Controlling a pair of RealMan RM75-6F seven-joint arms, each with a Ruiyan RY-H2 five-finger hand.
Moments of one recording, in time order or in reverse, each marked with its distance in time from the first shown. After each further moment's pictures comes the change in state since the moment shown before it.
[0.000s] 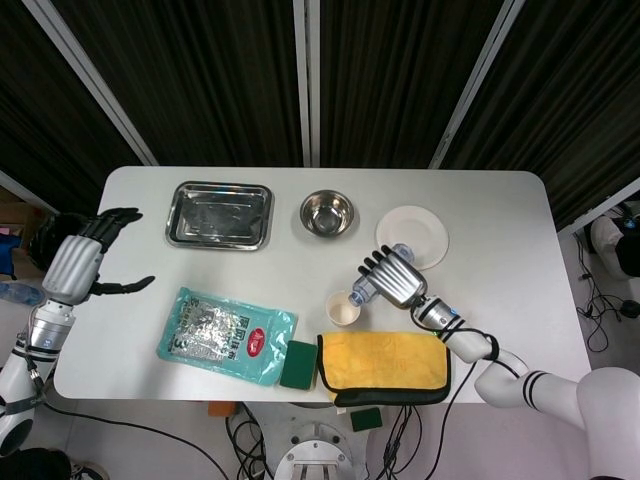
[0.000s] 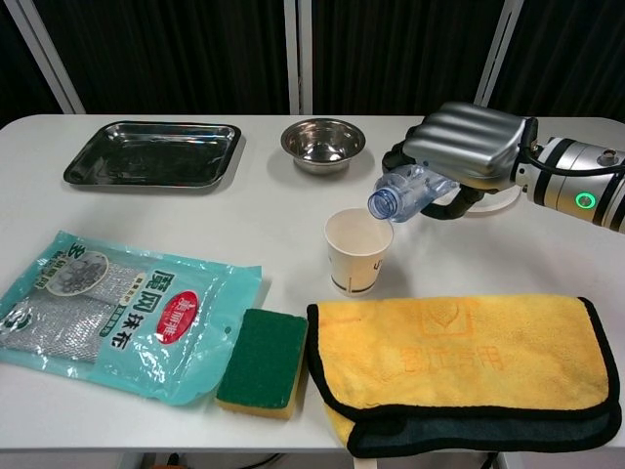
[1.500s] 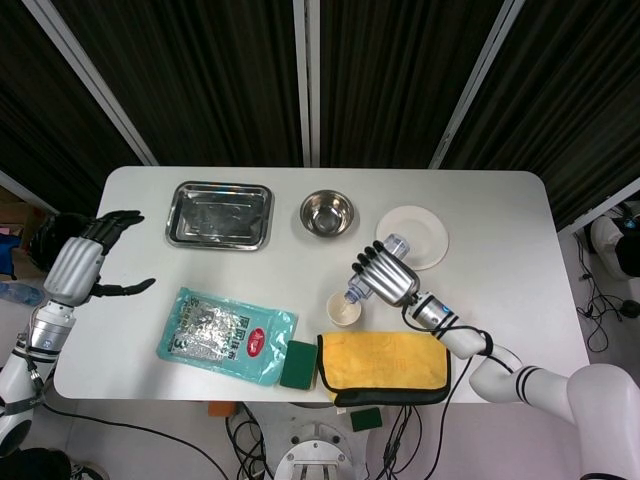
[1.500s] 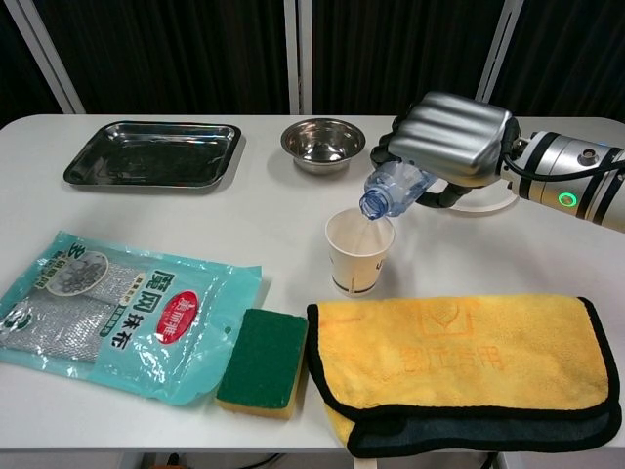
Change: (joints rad) left arm -0.002 -0.005 0.011 0.018 0.012 -0.001 -0.035; right arm 0.029 -0.025 0.002 0.037 -0.022 0.022 -0.136
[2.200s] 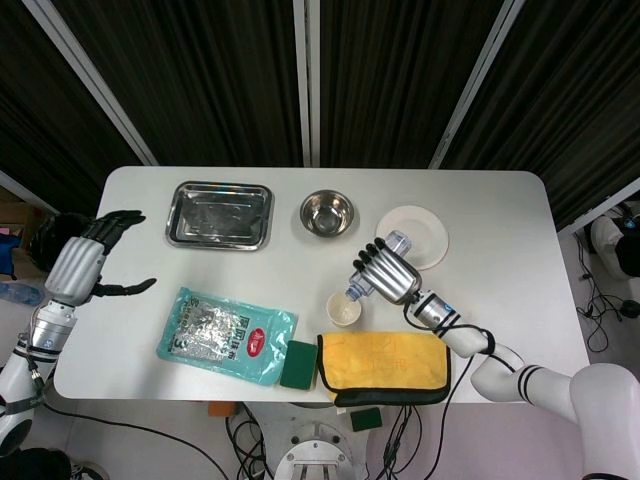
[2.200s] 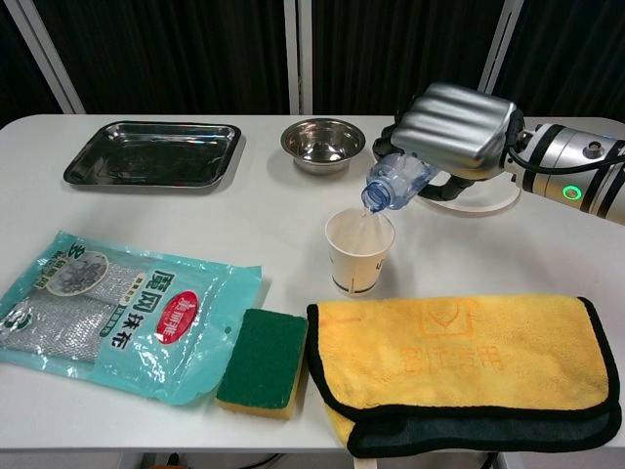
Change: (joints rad) left arm -0.003 0.001 0.000 -0.005 0.000 -0.003 0.009; right arm -0.001 0.012 0.003 -0.011 0.007 0.008 0.002
